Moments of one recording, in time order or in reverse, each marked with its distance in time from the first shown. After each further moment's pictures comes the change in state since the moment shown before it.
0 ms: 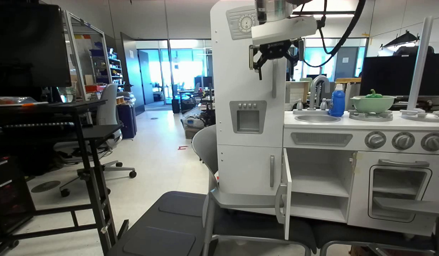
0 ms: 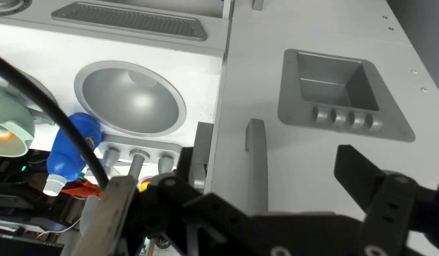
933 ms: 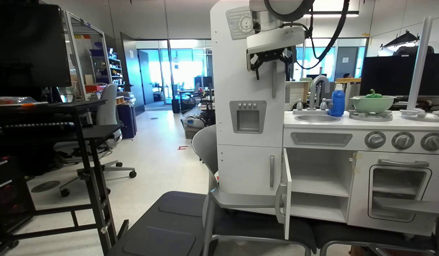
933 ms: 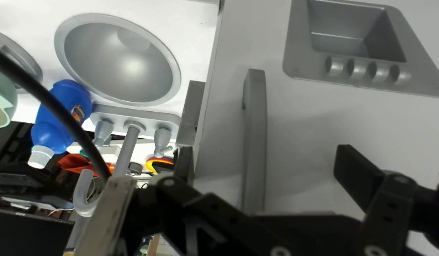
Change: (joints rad) arm 0.025 0.126 -0.057 0.172 -0.037 -0.003 0.020
